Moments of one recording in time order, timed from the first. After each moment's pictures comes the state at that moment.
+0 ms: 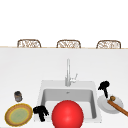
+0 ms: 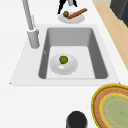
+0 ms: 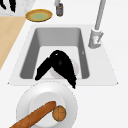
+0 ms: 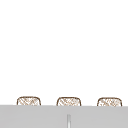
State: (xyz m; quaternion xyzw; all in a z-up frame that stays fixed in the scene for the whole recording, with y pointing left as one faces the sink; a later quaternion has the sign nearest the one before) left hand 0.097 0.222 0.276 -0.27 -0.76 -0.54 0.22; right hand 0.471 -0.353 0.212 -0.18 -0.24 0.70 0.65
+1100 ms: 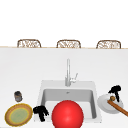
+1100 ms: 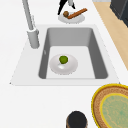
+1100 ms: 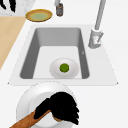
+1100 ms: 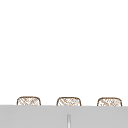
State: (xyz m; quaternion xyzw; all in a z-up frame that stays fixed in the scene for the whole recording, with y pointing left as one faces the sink) left hand 0.097 0.222 0.276 -0.27 -0.76 -0.54 0.22; right hand 0.474 -0.473 0.155 -0.17 -0.26 0.69 0.65
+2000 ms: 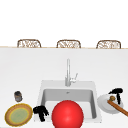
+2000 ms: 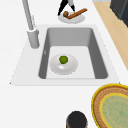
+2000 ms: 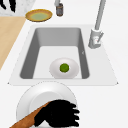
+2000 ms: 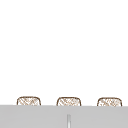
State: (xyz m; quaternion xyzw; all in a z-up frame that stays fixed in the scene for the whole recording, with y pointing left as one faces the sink) left hand 0.097 0.222 0.276 -0.27 -0.76 -0.54 0.22; right hand 0.458 -0.494 0.133 -0.18 -0.34 0.69 0.61
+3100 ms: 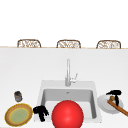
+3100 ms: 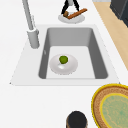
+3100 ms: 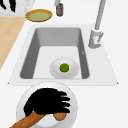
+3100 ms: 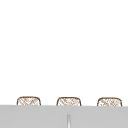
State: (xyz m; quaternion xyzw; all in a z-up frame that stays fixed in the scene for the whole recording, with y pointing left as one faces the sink) left hand 0.097 0.222 0.276 -0.27 -0.76 -0.54 0.22; right hand 0.415 -0.468 0.149 -0.18 -0.39 0.69 0.58
